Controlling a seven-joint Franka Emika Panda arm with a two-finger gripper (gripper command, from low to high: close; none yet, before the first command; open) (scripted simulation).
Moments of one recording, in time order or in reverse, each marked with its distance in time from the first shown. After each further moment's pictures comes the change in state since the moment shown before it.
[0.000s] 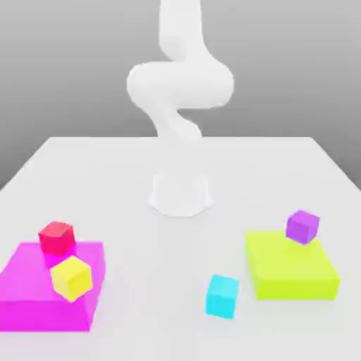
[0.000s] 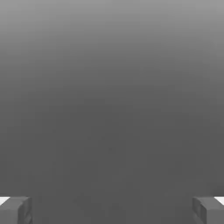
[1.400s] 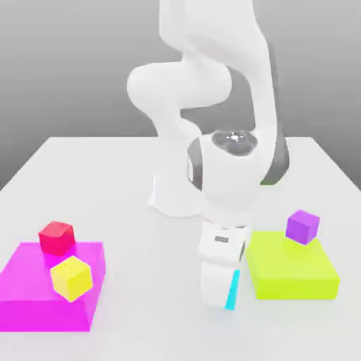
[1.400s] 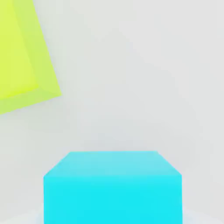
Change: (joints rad) arm 0.250 0.812 -0.057 -0.420 0.033 0.508 -0.991
